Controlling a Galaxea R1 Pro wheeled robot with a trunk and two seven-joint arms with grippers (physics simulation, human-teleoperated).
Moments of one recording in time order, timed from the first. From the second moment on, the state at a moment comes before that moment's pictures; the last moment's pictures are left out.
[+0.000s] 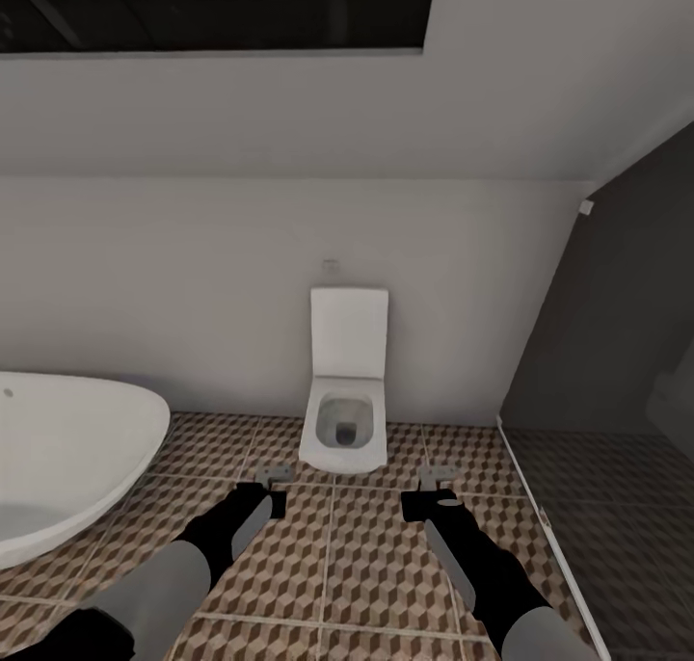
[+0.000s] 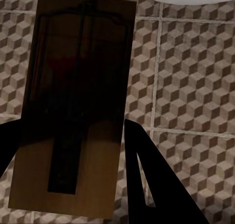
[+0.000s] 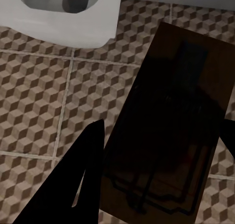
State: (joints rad) left arm -0.76 -0.06 -0.42 -0.43 0.46 0.46 0.32; right arm -0.53 0.04 0.32 -0.86 -0.26 0.49 -0.26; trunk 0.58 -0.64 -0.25
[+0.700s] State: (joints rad) left arm -0.76 -0.07 -0.42 -0.43 0.46 0.46 0.32; right arm -0.53 0.04 0.32 -0.86 -0.26 0.49 -0.26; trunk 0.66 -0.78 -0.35
